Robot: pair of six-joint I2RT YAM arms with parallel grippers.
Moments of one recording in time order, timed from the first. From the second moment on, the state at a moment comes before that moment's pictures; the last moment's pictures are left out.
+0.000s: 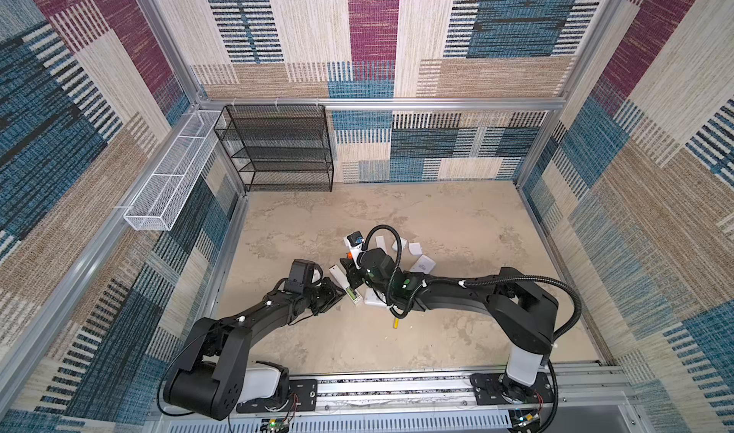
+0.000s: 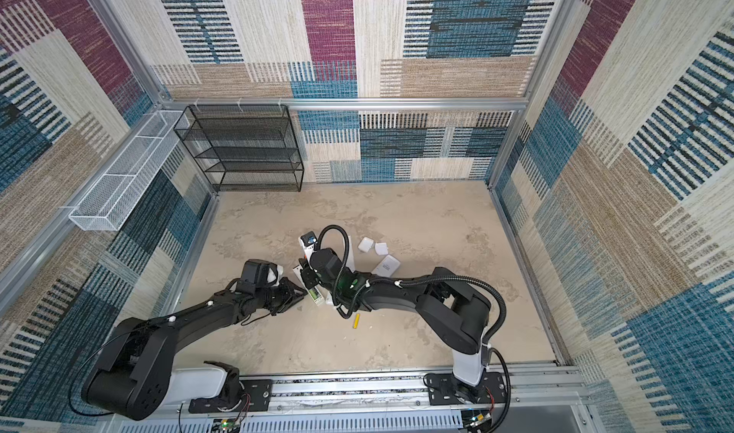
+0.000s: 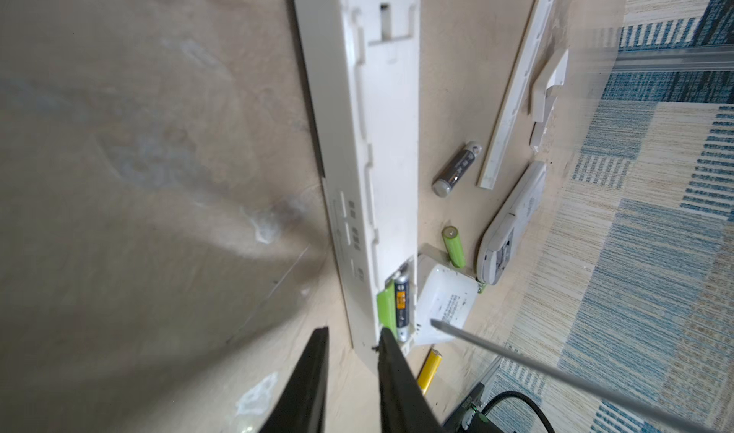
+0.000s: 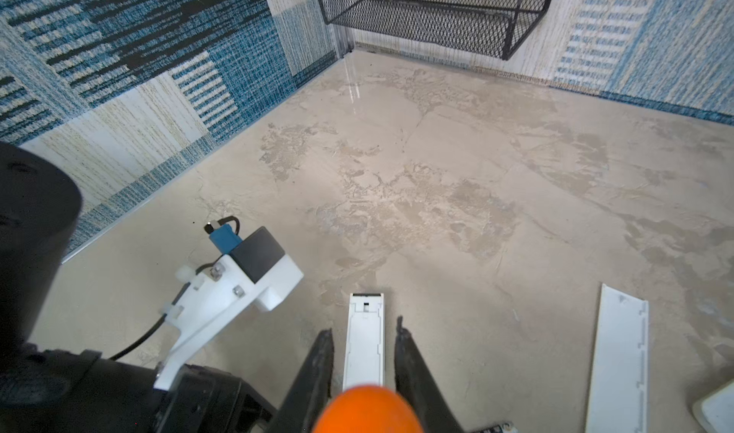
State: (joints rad) left arm -0.27 1.33 0.46 -0.06 0.48 -0.92; right arm 1.02 1.83 1.11 0.32 0.23 0.25
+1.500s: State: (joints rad) left arm -0.28 1.43 0.42 0.16 0.54 -0.99; right arm 0.96 1.86 1.03 0.42 0.15 0.37
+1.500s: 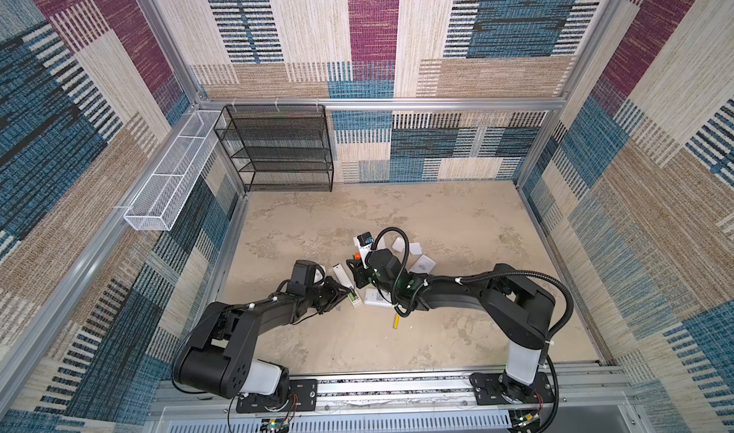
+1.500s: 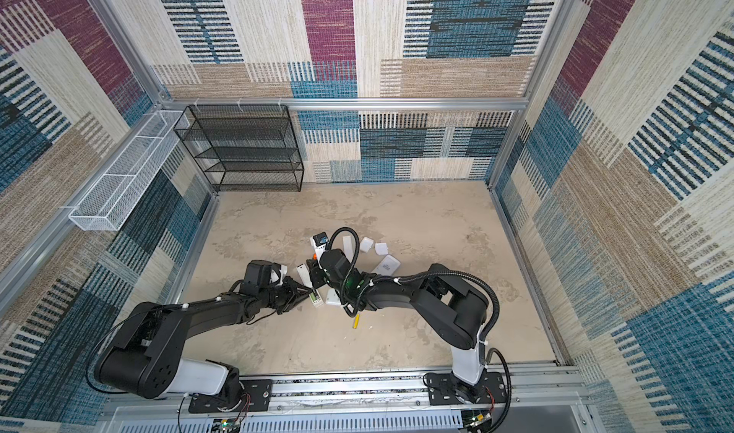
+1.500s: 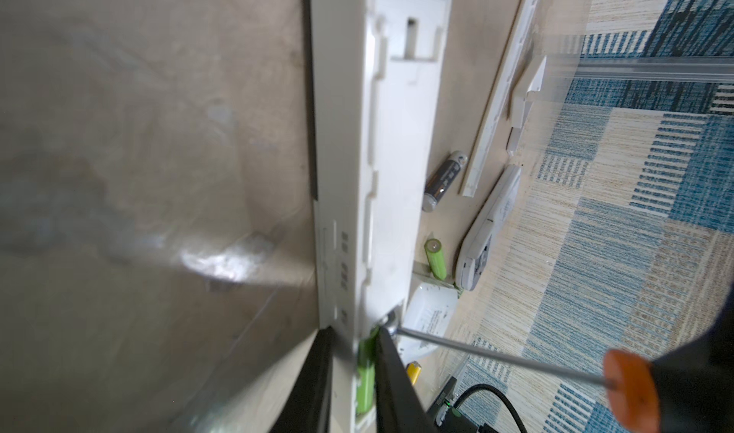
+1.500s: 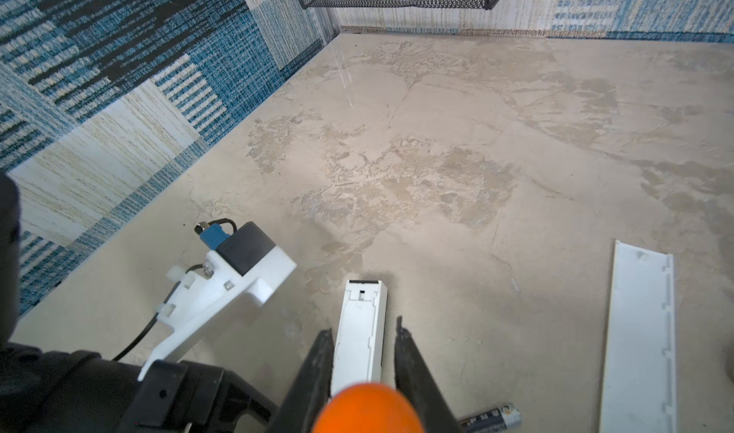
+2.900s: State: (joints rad) left arm -0.32 1.36 0.42 0.10 0.55 -0.99; right arm 0.91 1.86 1.01 0.40 0.09 0.55
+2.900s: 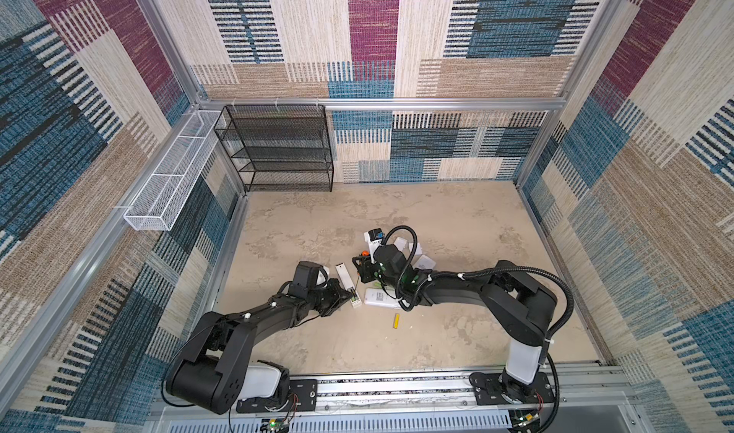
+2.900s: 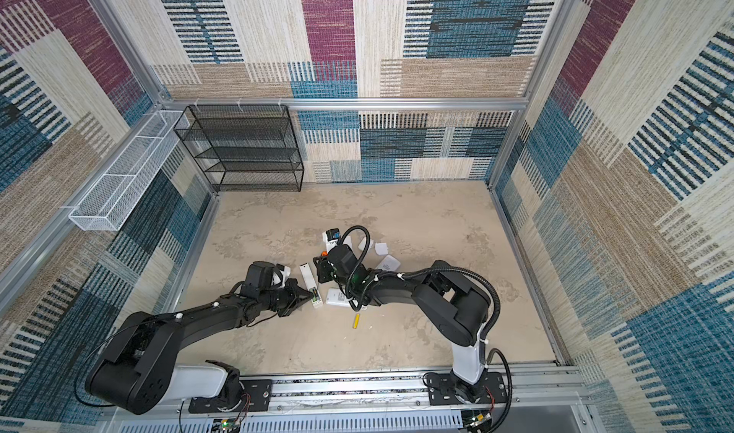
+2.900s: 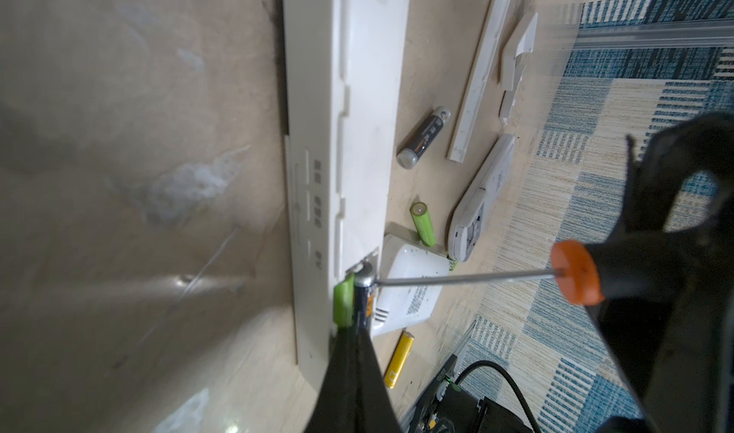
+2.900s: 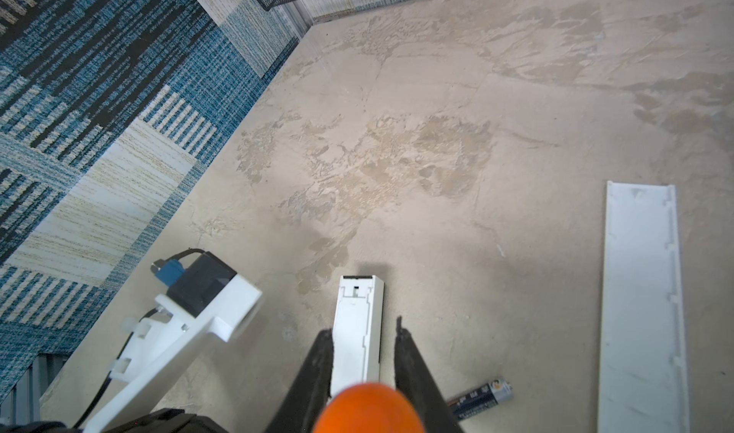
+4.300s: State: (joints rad) left arm -0.33 1.37 0.42 0.10 0.54 -0.99; right arm 0.80 1.86 0.92 0.47 -0.07 0.80
